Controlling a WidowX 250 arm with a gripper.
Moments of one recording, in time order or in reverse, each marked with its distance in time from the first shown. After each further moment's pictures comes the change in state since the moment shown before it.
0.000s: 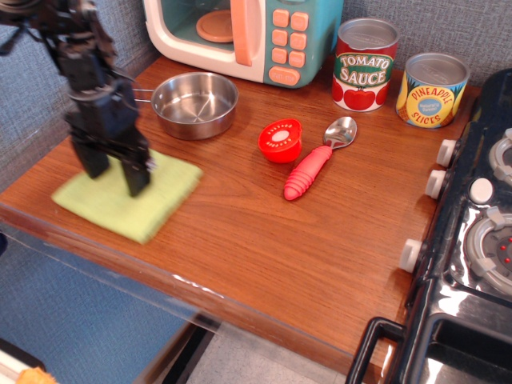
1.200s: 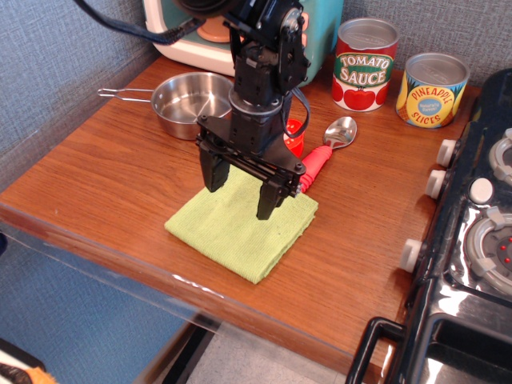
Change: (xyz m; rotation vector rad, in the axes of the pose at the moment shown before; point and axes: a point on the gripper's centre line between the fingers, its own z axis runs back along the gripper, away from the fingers) arm 0.031 -0.118 0.021 0.181 -0.001 0.025
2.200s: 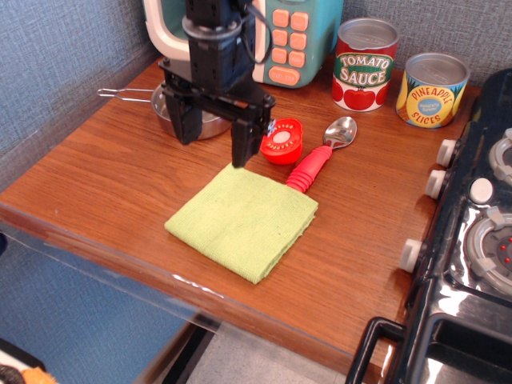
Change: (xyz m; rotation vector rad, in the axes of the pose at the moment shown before) arm -0.003 0.035 0.042 -0.086 -0.013 0.023
